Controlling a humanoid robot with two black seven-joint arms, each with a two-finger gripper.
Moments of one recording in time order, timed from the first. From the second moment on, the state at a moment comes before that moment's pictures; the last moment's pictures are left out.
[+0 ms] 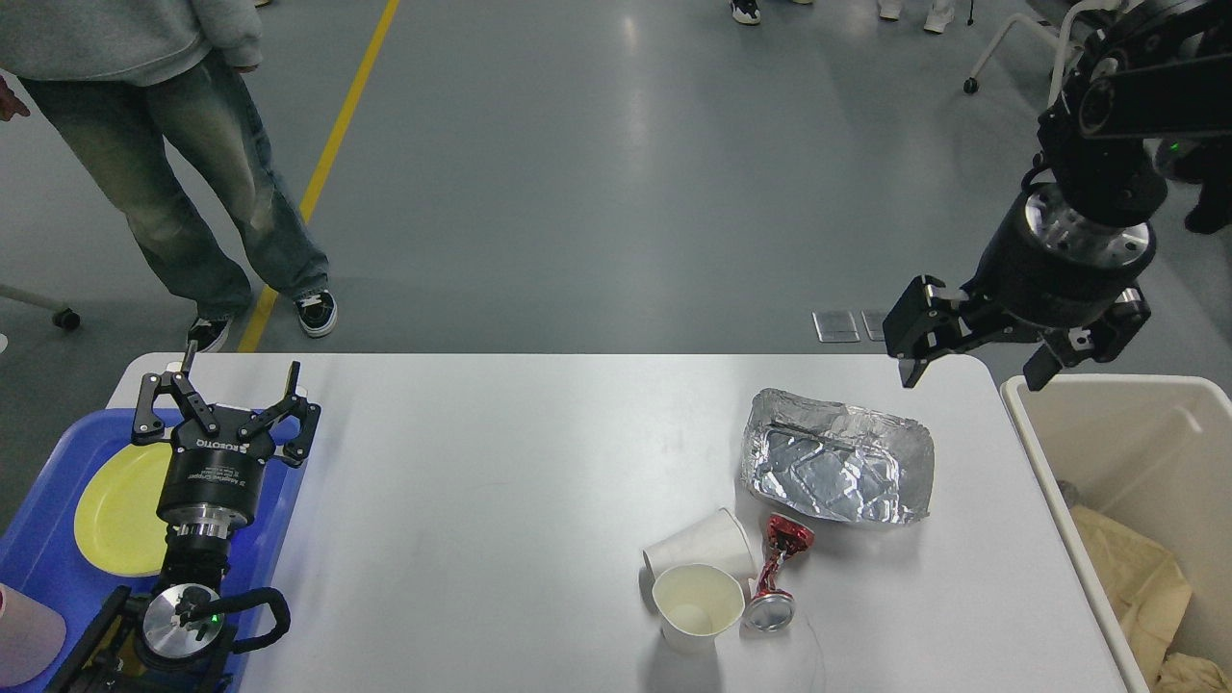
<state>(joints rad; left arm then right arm) -0.19 0.07 -1.57 -0.88 0.25 -0.56 -0.23 2.39 -0.21 -1.40 1.51 0.02 0.83 -0.09</state>
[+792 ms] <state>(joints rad) -0.19 0.07 -1.57 -0.88 0.25 -0.56 -0.23 2.15 -0.22 -1.39 1.33 0.01 0.72 -0.08</state>
